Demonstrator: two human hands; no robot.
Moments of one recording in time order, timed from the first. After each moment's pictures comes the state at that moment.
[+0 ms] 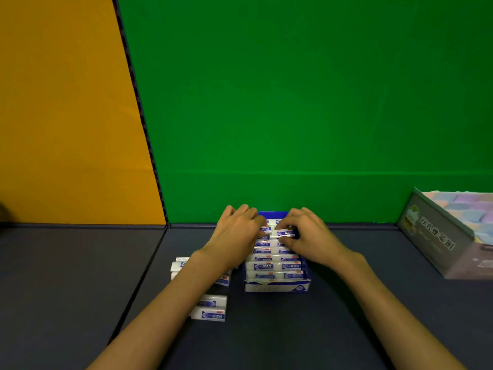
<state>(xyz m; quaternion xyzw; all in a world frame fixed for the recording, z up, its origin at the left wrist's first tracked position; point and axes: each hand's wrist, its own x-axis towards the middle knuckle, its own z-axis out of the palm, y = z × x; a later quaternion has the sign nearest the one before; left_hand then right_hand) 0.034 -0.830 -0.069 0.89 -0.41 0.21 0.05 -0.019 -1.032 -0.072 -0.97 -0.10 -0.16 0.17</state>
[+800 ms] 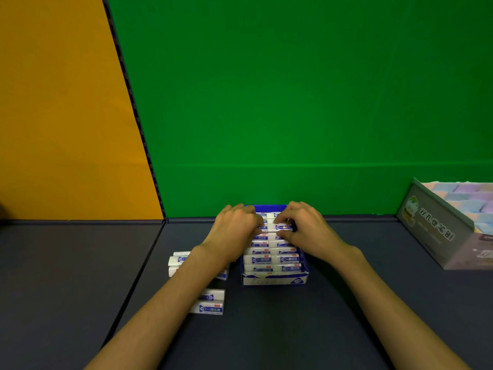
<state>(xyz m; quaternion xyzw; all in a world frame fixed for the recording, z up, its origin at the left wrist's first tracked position) 0.038 -0.836 -0.074 0.90 -0.39 0.17 0.03 -0.020 -1.030 -0.074 -0.97 -0.08 -0.15 0.17</state>
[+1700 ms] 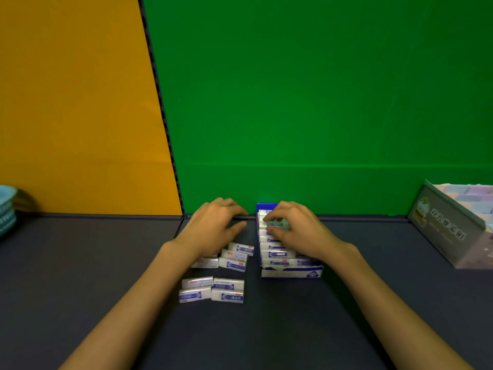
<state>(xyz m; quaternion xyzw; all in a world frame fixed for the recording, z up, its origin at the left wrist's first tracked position) 0.039 -0.756 -0.054 0.90 -0.38 0.15 0.12 -0.028 -0.981 -0.055 -0.96 -0.14 -0.15 0.18</state>
